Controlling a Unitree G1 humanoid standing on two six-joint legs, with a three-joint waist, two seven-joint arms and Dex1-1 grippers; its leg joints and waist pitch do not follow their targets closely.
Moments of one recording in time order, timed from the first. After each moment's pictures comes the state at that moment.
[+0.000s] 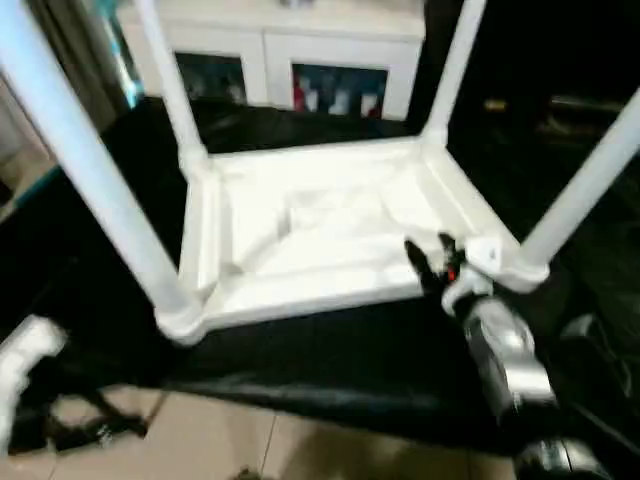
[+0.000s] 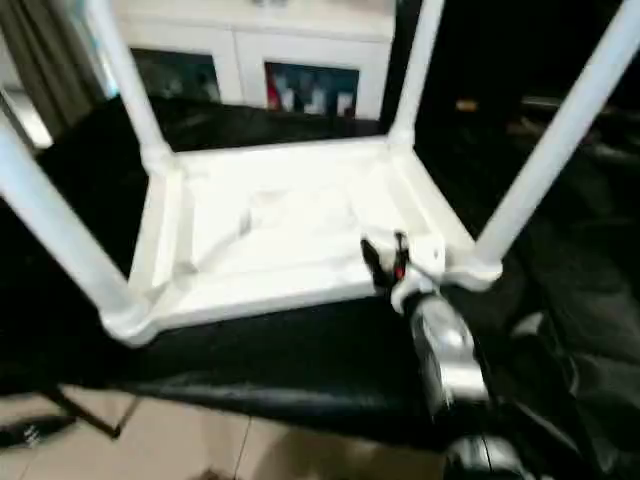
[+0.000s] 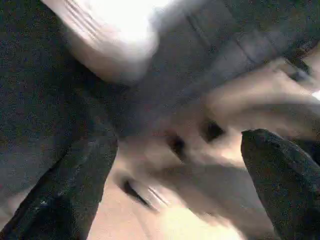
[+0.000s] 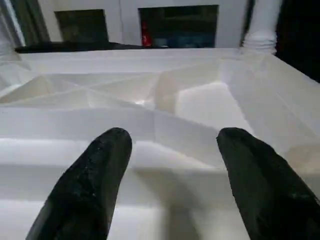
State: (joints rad) left arm 0.23 0.87 0.43 -0.07 -0.47 0.53 -1.19; right arm -0.29 -0.14 -0.10 0.59 0.20 -0.25 0.28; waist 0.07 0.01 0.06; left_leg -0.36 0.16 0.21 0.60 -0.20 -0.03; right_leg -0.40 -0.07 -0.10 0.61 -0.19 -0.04
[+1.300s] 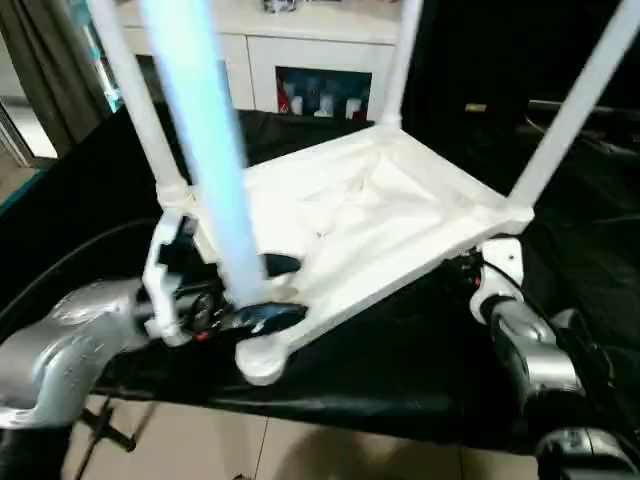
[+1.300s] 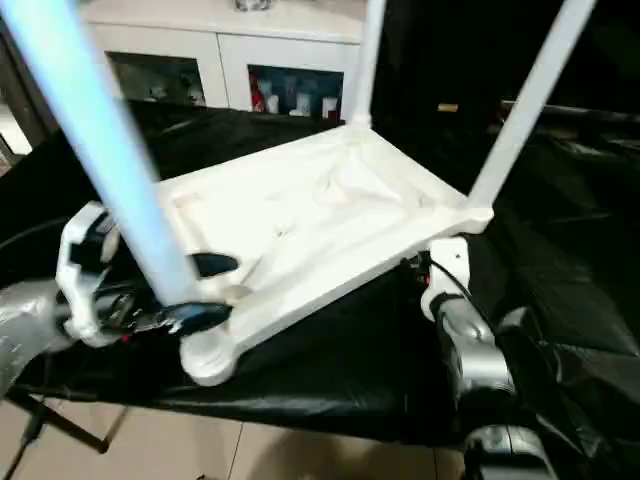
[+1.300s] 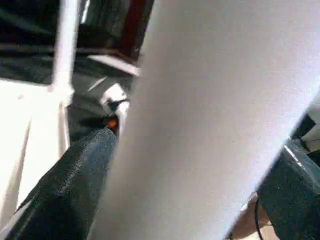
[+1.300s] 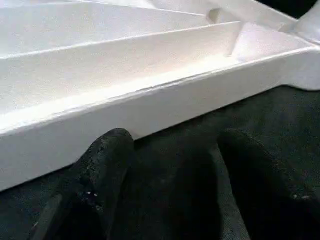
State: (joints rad) left arm -0.29 0.50 0.03 -0.21 -0.76 0.70 -1.15; right arm -0.46 -0.24 -0.10 0.75 0.06 0.04 0.21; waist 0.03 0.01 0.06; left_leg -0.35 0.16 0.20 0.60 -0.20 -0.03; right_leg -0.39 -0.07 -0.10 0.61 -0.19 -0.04
